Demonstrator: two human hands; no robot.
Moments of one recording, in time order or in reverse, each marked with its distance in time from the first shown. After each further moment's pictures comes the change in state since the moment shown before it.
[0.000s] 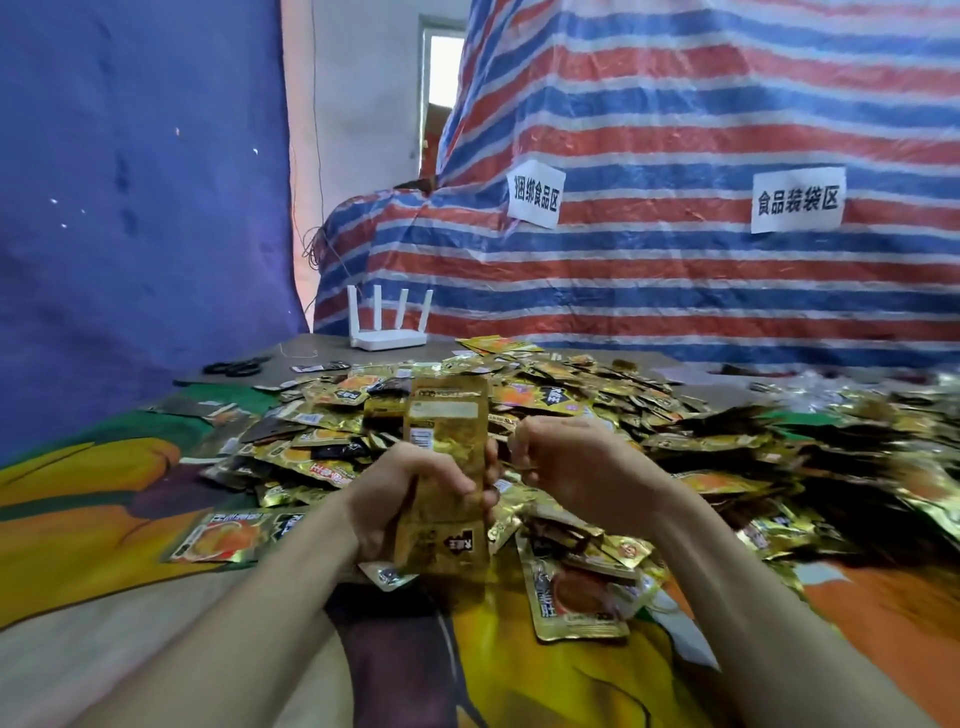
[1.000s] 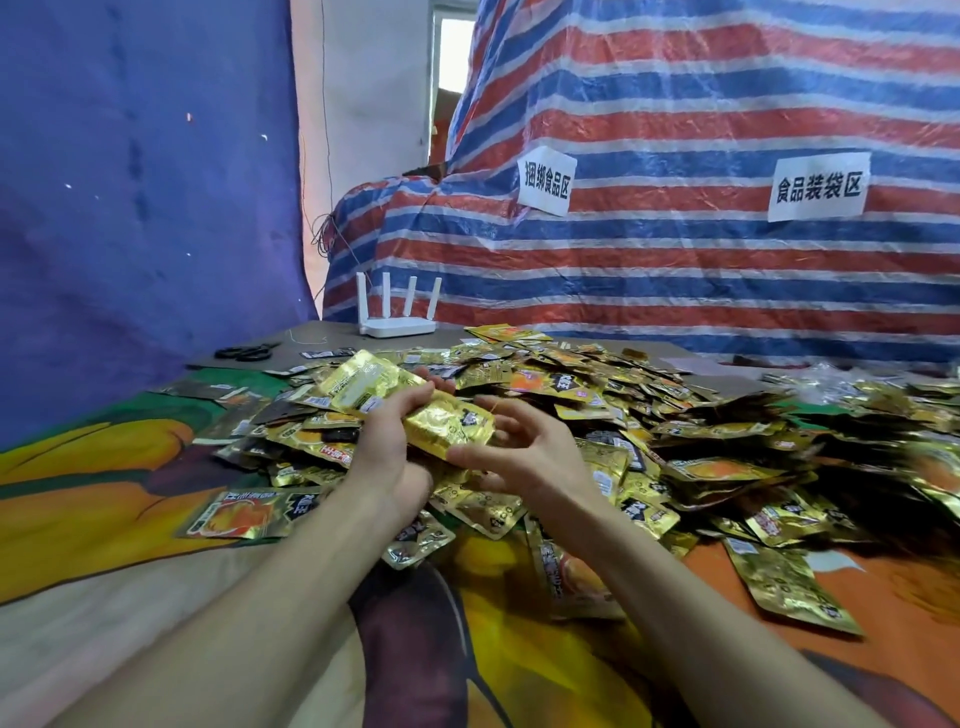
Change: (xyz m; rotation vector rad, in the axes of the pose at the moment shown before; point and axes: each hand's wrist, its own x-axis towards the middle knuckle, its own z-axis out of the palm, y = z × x) left_hand 0.019 0.000 0.000 -0.453 0.634 0.381; right_hand 0.011 0.028 0.050 -0.223 0.304 -0.110
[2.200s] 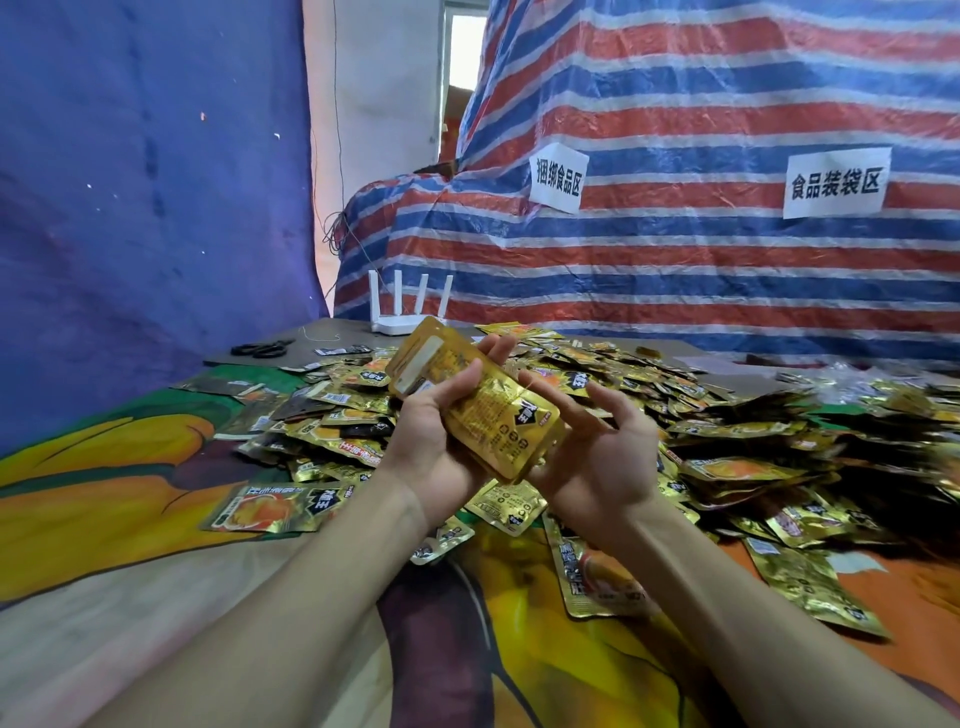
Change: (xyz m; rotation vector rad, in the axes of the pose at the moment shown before) left_hand -0.025 0.000 0.020 -0.064 -0.363 -0.108; right_hand 0.003 -0.003 -0.015 0.795 -0.098 0.135
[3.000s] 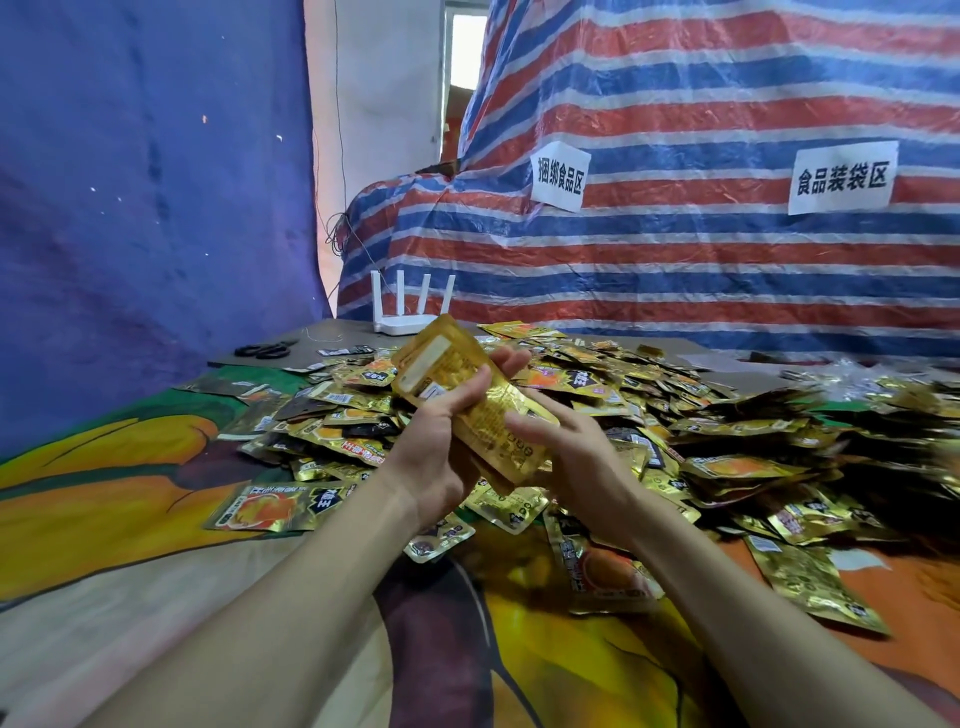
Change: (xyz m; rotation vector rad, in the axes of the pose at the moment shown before) left_hand -0.001 0.000 -0.003 0.268 0.030 -0.011; right_hand -0.002 0.001 -0.002 -0.699 -0.146 -0.104
